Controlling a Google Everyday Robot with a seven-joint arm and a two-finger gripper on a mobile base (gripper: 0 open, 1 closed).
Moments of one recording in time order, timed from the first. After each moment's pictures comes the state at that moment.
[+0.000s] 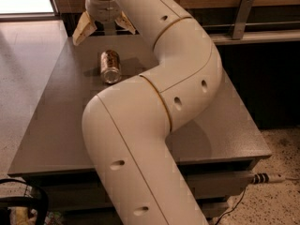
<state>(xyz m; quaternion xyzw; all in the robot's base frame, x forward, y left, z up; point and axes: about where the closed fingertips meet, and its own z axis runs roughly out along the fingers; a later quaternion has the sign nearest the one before) 0.743 0.124 0.909 -0.23 0.96 0.05 0.12</state>
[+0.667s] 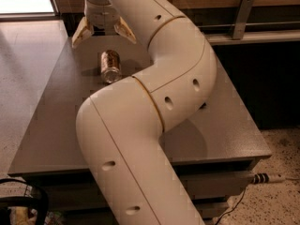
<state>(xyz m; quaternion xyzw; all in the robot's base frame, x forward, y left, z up) 0.728 0.127 0.892 -0.14 0.99 0.05 0.08</state>
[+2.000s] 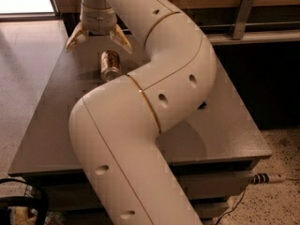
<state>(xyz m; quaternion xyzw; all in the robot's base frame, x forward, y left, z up) 0.700 0.139 0.885 -0.09 0.99 0.08 0.02</state>
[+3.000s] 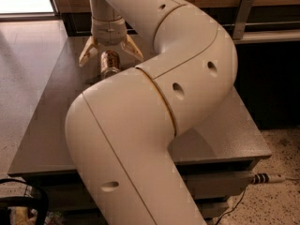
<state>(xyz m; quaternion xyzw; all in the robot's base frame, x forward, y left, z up) 0.678 0.104 0.857 -0.11 0.99 0.03 0.00</state>
